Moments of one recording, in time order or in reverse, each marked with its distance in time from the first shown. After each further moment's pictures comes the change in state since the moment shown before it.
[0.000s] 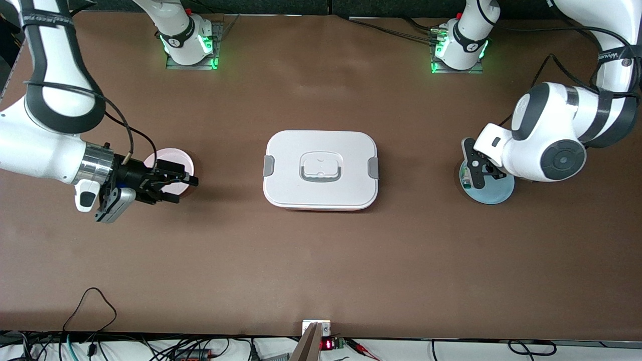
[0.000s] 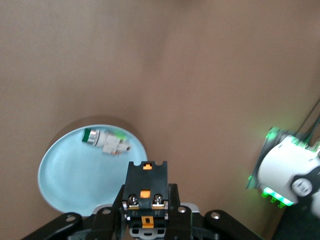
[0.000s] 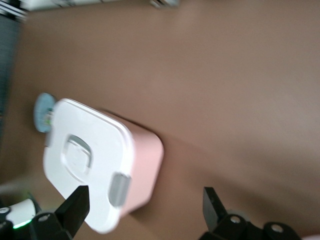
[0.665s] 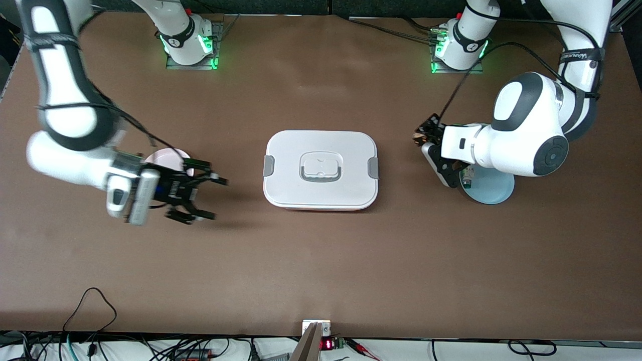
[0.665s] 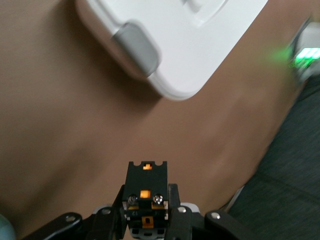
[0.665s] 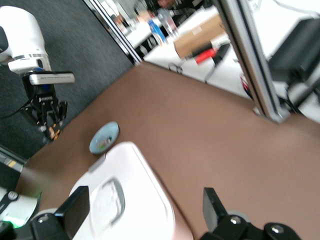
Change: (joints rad) left arm -0.076 0.000 -0.004 0.081 -0.448 -0.080 -0.472; right arm 0.033 0.052 -0.004 -0.029 0.549 0.096 -0.843
